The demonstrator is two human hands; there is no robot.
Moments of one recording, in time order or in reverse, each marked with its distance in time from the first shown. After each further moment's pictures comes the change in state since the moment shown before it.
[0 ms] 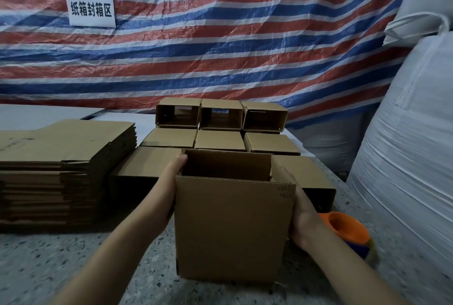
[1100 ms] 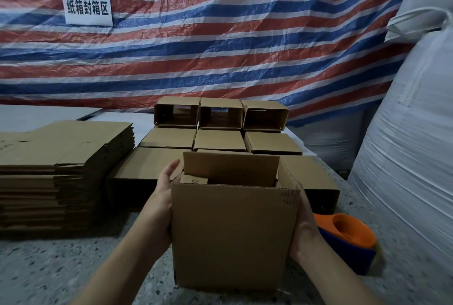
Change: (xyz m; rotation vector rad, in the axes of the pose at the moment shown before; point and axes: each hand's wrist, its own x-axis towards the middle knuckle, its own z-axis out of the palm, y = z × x) left_hand -0.011 -0.007 0.002 -0.139 0.117 -0.007; right_hand 0.008 0.018 0.007 0.258 0.144 0.138
